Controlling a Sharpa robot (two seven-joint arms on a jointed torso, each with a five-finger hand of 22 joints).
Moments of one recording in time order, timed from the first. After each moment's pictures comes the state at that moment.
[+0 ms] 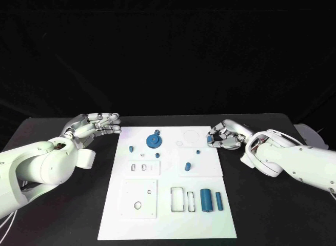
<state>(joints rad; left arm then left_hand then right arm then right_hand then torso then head) 1.23 -1.02 -0.01 1.58 0.00 -0.31 0.32 1.39 -0.11 0.30 0.12 0.06 0.99 0.20 0.12 0.08 1.11 0.15 0.12 0.09 0.96 0.10 0.50 0.29 0.17 0.72 0.25 0.64 0.31 1.23 -0.89 -0.12 1.35 -1.11 -0.41 0.15 1.35 -0.04 0.26 0.00 0.25 1.09 0.12 0.12 0.25 1.47 0.03 1.54 1.31 1.46 -0.03 1.57 1.31 0.06 1.45 0.08 1.41 1.31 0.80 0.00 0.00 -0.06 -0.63</state>
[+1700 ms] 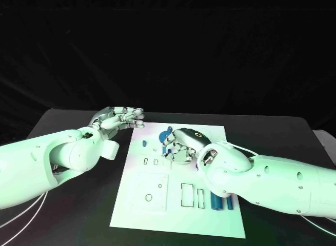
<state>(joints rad) 1.23 -0.96 -0.01 1.58 0.00 -0.30 0.30 1.39 -0.11 0.30 0.12 0.06 0.98 0.20 0.12 0.08 1.11 0.15 0.12 0.09 0.96 0.10 0.50 0.29 0.17 0.72 0.25 0.64 0.31 1.23 -0.59 -0.14 1.61 -1.46 -0.49 -0.30 1.31 -0.02 0.28 0.01 0.25 1.09 0.12 0.12 0.25 1.47 0.03 1.54 1.31 1.47 -0.03 1.56 1.31 0.06 1.46 0.07 1.42 1.31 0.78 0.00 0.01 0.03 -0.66</state>
